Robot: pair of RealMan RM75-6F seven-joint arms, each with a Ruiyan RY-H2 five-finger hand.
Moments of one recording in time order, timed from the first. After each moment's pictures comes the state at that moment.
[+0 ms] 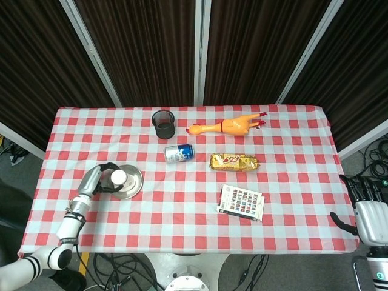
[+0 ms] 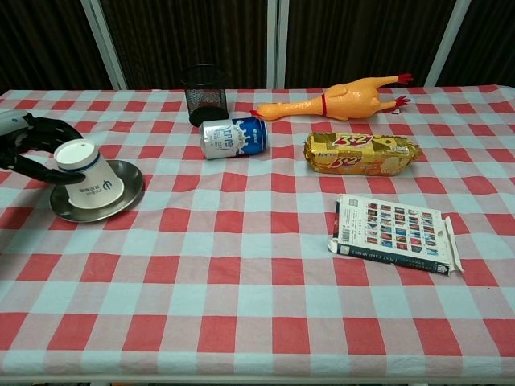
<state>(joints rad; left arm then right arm) -0.47 -1.59 -0.19 -1.19 1.26 0.94 -0.52 0.06 -1.04 0.06 -1.65 -1.53 1.50 0.04</state>
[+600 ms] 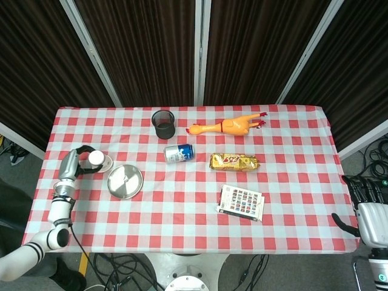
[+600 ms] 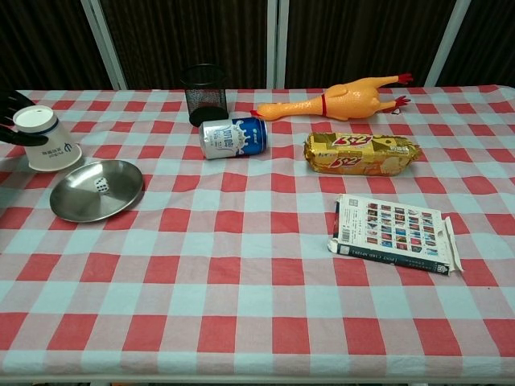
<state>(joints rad) -0.53 -1.66 -0.31 -0.93 1.07 0.85 -0.47 0.05 -1.04 0.05 -1.64 -1.53 1.52 0.05</state>
